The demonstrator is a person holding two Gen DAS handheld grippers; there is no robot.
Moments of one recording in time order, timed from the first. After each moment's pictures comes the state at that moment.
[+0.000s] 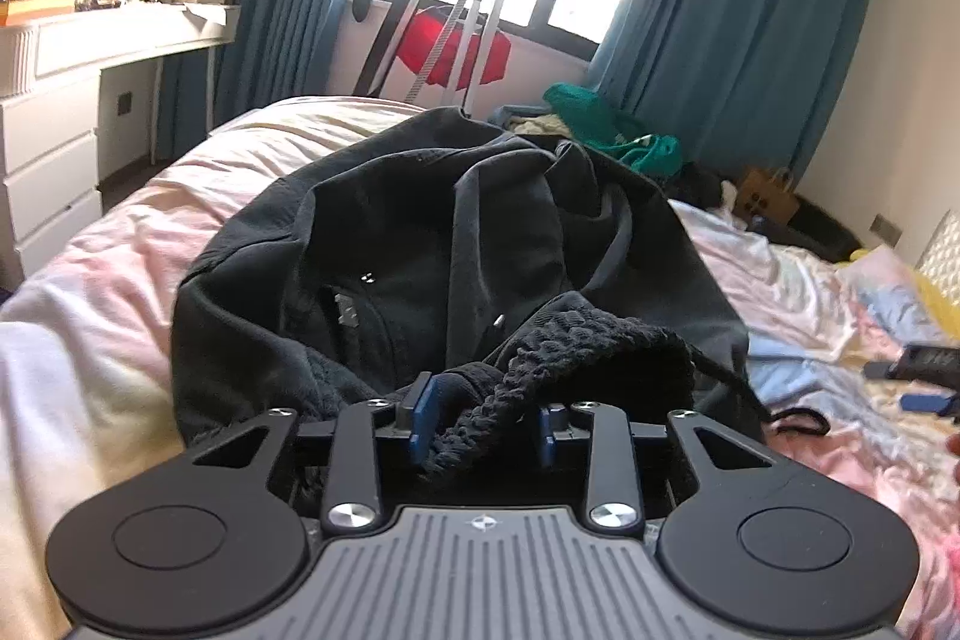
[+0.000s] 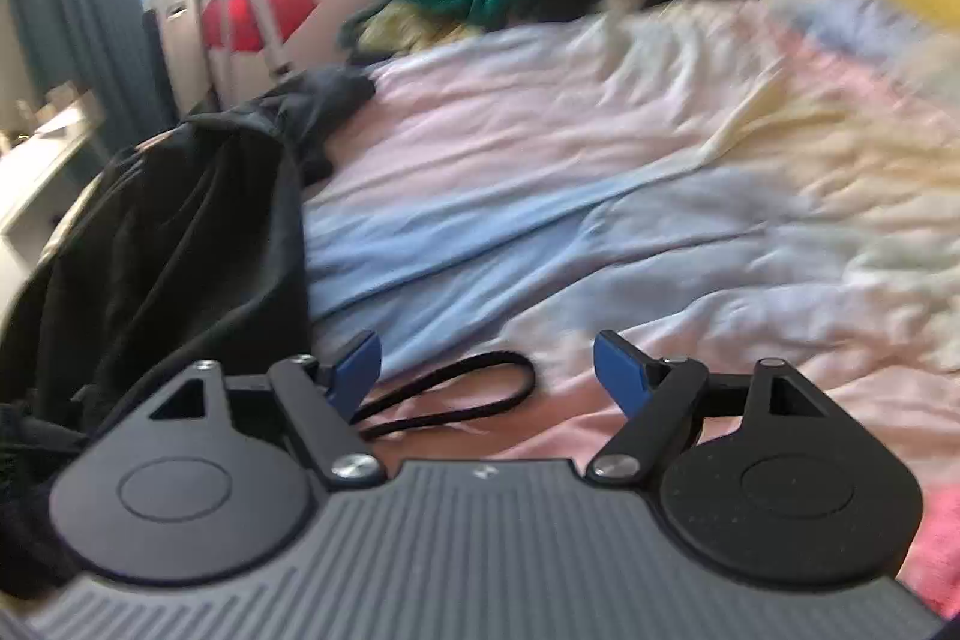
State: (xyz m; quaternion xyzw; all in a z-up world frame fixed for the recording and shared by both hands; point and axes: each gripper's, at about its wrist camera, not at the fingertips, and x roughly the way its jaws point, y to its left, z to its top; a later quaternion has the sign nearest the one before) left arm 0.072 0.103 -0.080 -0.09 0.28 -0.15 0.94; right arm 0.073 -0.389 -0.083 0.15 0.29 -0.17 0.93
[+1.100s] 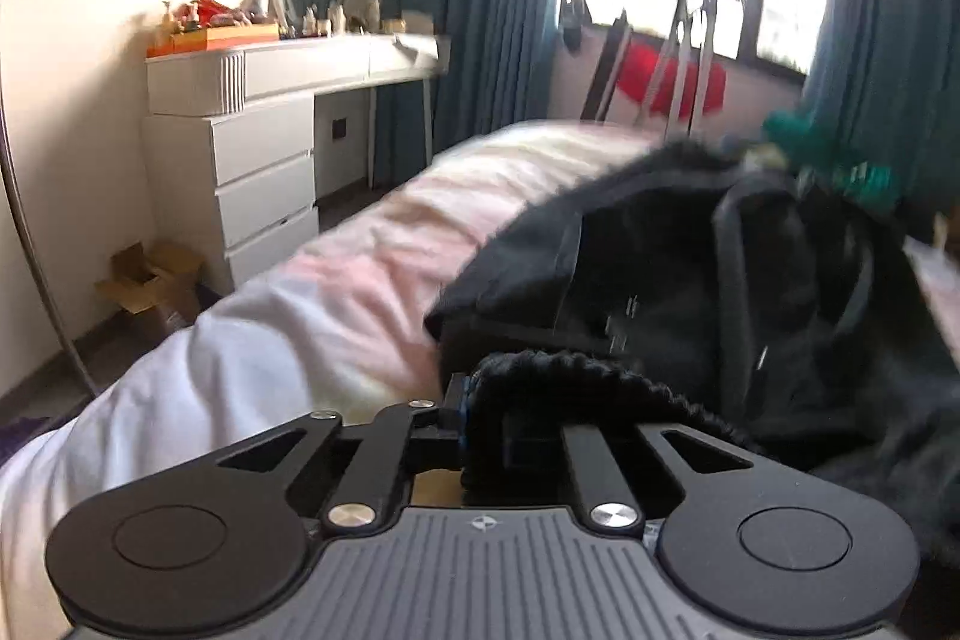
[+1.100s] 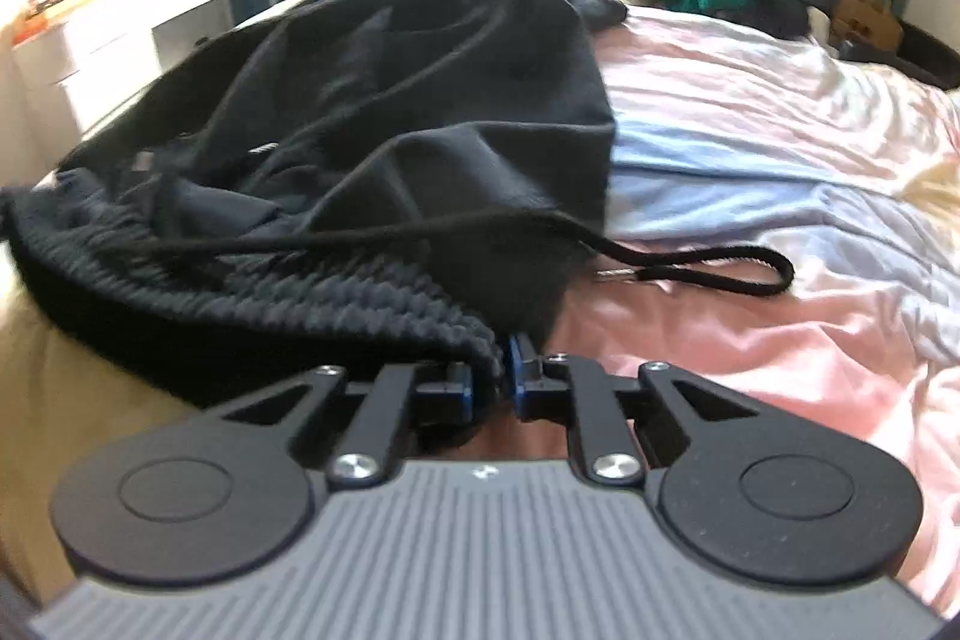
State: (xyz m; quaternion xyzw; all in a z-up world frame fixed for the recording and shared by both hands) left arm 0.078 0.135 -0.088 -0.07 0.26 0.07 0.96; right arm 0.051 -0.270 -0.118 0.02 0.35 0.00 0.94
